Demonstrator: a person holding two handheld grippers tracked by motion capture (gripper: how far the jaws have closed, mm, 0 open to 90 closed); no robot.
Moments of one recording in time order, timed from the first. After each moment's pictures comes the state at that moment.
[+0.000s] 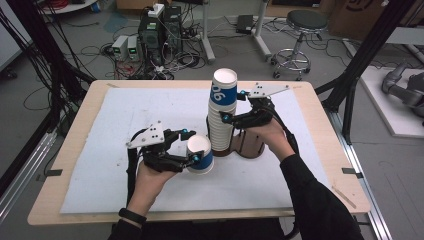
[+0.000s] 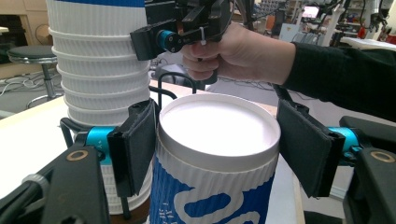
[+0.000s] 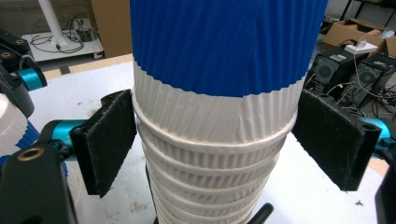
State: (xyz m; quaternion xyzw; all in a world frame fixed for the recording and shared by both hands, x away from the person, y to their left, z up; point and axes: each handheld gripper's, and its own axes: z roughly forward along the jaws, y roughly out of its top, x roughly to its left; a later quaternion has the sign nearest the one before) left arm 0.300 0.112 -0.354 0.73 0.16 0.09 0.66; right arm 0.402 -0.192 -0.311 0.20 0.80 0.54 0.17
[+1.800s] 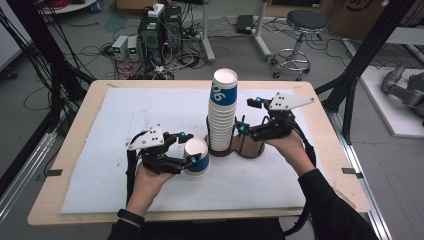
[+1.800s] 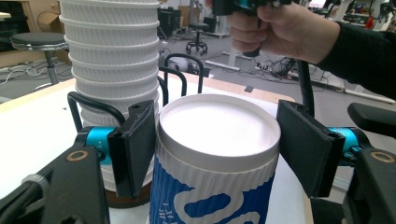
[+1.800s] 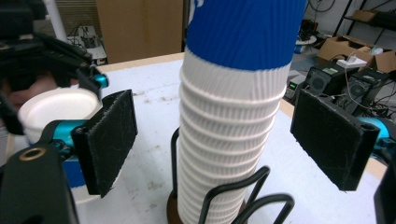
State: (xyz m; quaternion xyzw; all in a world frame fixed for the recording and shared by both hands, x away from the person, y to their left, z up) left arm 0.302 0.118 -0.366 0.74 0.17 0.09 0.64; right arm 0.357 -0.230 -0.301 0.19 0.79 0.56 0.18
